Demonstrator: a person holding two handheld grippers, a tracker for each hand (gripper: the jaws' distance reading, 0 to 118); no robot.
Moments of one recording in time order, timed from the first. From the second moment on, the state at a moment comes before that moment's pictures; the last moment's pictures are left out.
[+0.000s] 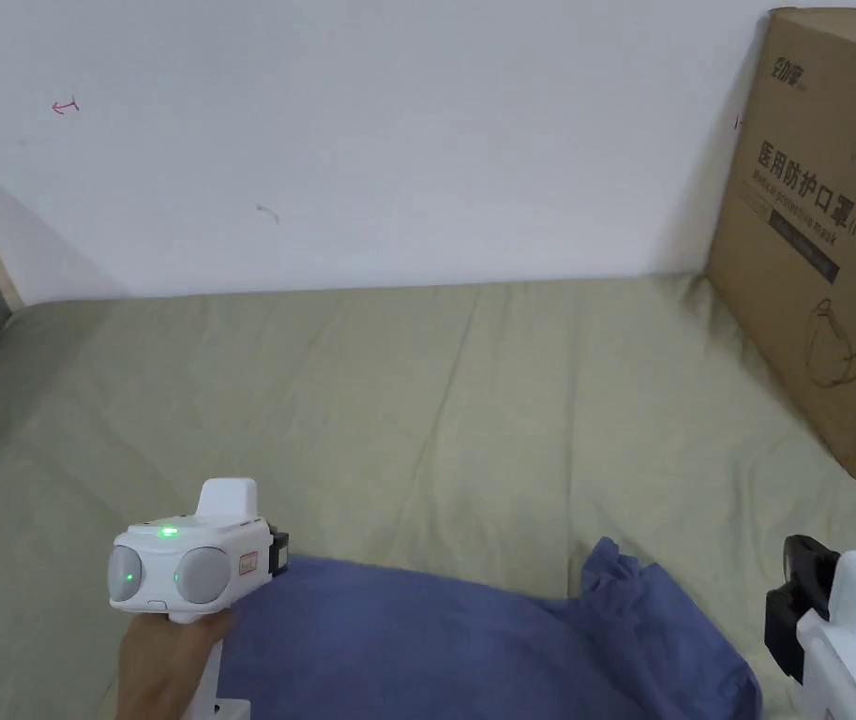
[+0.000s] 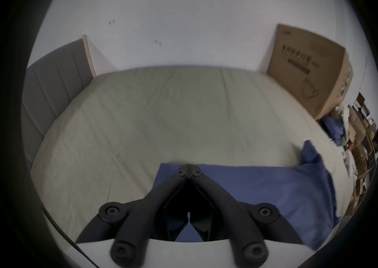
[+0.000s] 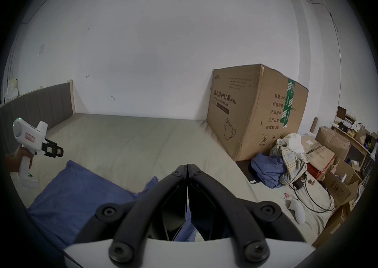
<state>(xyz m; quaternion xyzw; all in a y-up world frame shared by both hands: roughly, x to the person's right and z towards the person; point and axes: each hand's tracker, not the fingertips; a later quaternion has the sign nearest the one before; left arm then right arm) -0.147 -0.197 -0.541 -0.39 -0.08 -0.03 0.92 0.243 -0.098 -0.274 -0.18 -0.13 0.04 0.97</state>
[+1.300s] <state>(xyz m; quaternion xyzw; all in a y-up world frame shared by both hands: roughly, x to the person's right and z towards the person) -0.162 -0.160 -0.519 -0.38 -0.12 0.00 0.92 0.308 -0.275 -0.396 -0.51 -0.08 -0.03 0.86</state>
